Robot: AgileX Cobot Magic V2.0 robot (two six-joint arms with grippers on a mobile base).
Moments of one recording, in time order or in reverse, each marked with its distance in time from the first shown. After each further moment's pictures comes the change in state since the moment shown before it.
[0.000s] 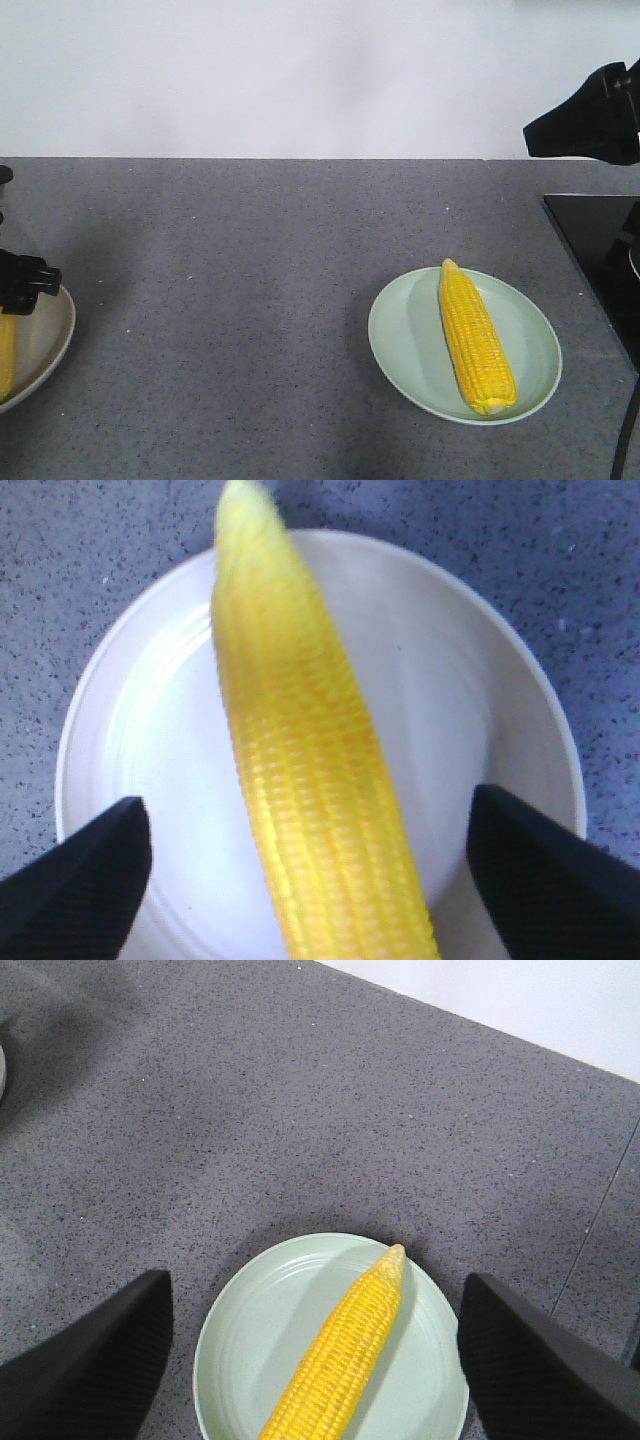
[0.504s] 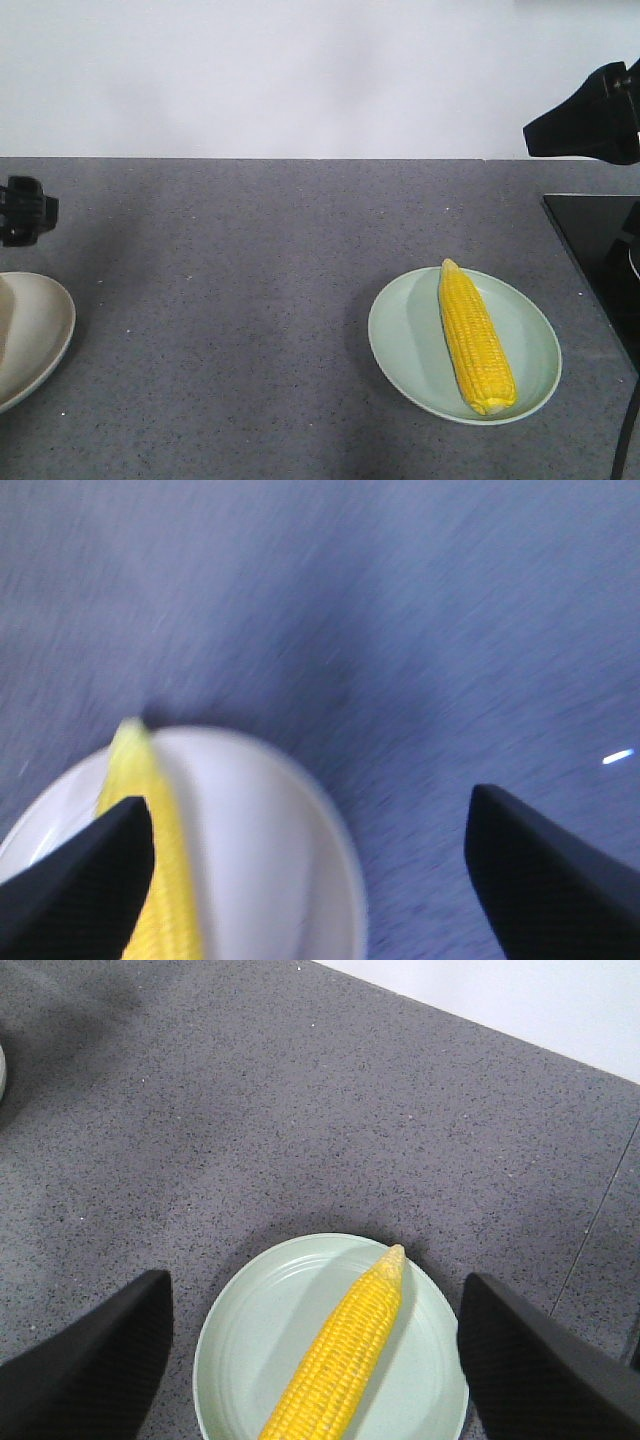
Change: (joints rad) left arm 0.000 -0.261 0.002 -0.247 -0.266 0.157; right arm 0.000 0.000 0.000 0.000 -0.001 0.000
